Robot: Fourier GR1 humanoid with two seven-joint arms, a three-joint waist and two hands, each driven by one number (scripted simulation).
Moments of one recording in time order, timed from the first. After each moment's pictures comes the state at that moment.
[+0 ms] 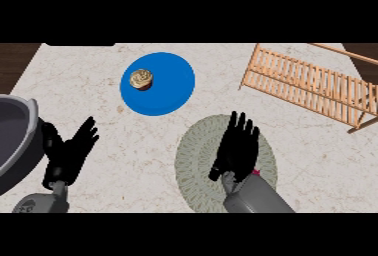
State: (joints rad) left arm -0.08 0.32 -0.09 -1.30 0.29 0.12 0.25; right arm -0.38 -0.02 0.59 -1.38 1.03 0.01 1.24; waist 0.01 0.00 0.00
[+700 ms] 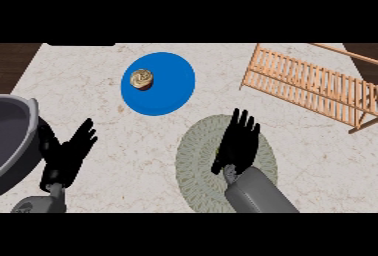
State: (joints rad) left arm -0.06 0.31 -0.06 -1.31 0.29 0.09 0.24; right arm -0.42 -0.01 0.56 -1.25 1.06 -0.07 1.19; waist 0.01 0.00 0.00
